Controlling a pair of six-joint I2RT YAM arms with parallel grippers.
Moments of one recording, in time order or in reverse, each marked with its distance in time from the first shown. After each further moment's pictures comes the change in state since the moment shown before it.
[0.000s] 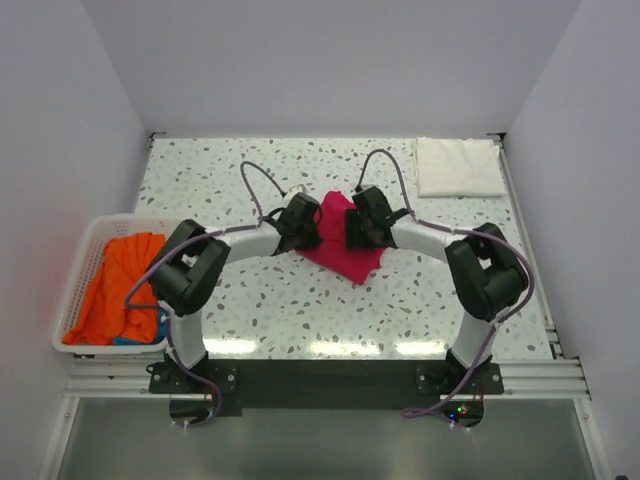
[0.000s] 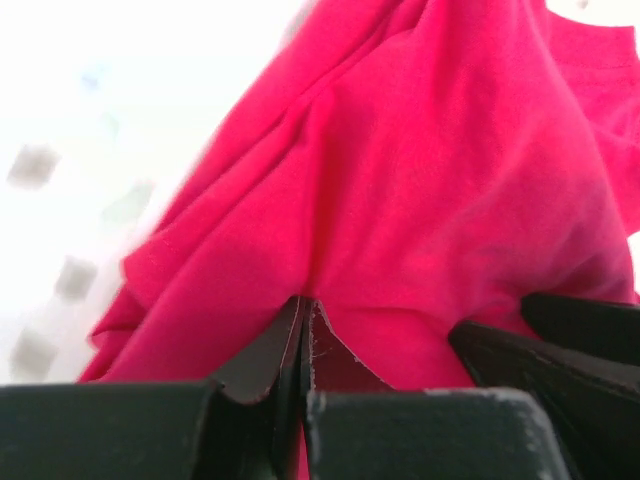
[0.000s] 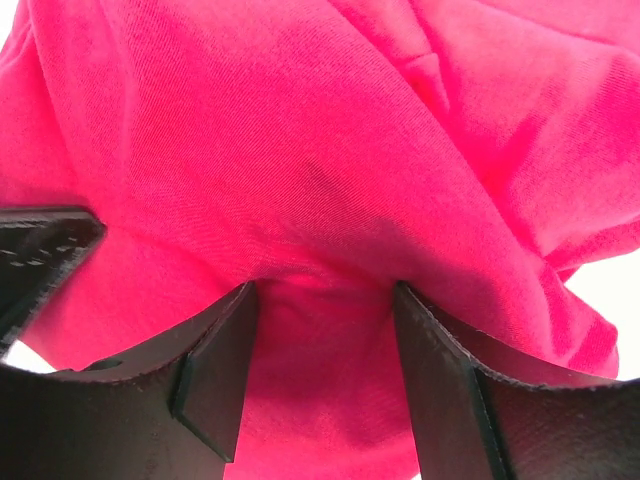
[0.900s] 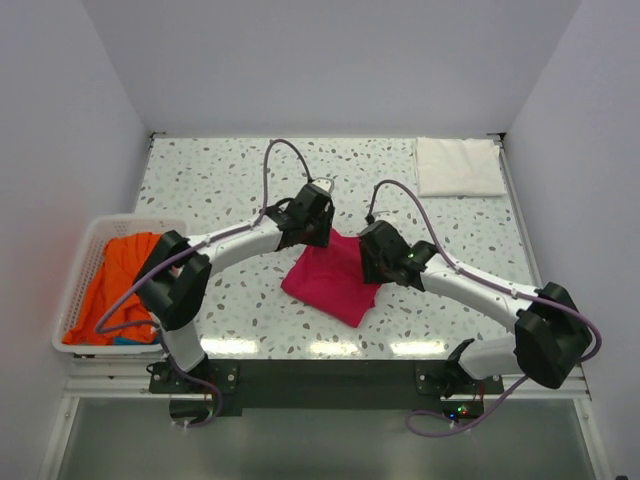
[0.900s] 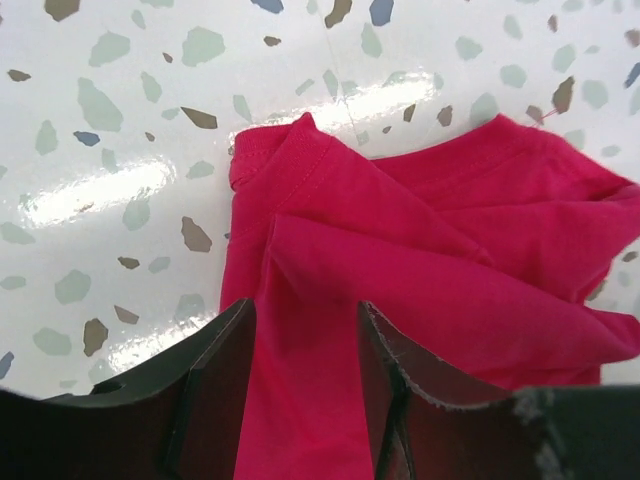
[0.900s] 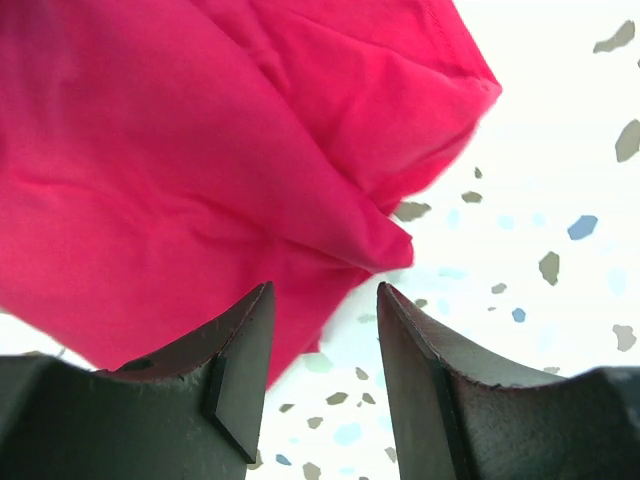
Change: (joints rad) left arm -0.087 -0.195 0.050 -0.245 -0.036 0.410; right arm 0.230 -0.503 -0.279 -0.272 0.171 0.086
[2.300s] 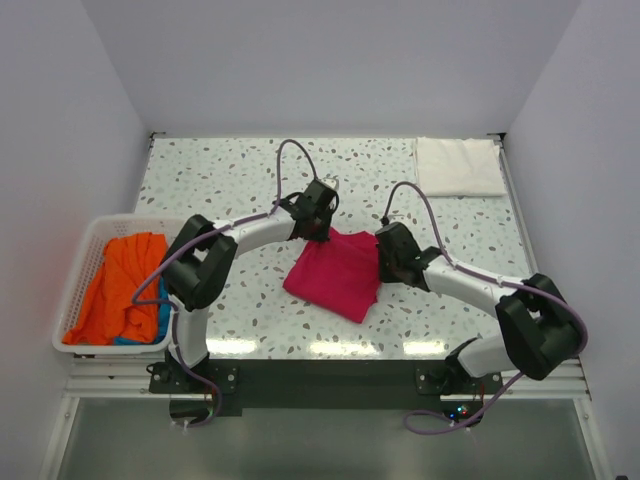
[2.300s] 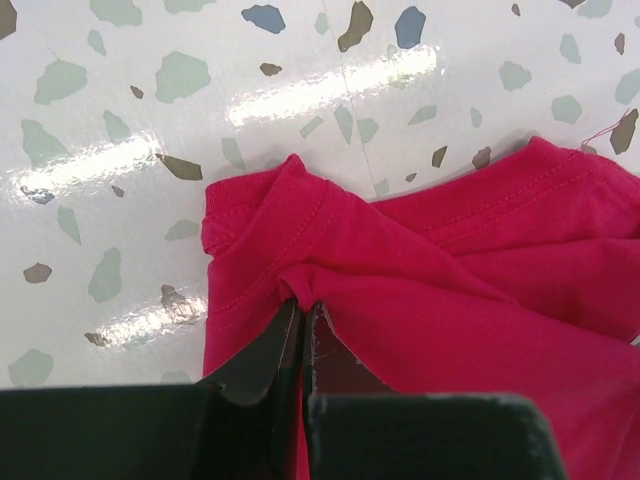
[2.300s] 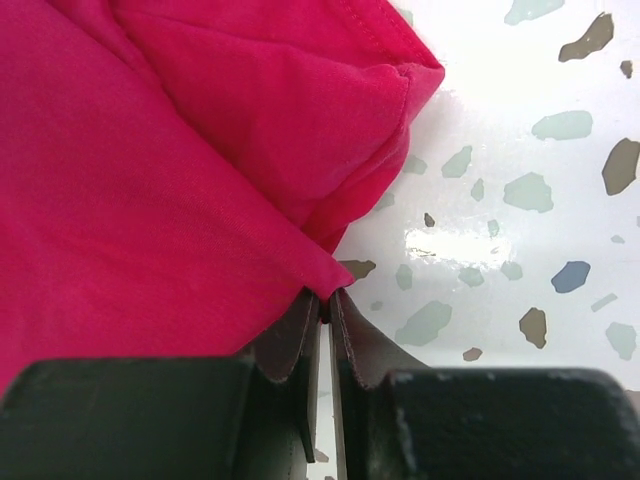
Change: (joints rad) left arm 0.040 0.220 0.140 -0.012 0.055 0.026; right arm -0.157 0.063 -0.168 0.251 -0.057 -0.042
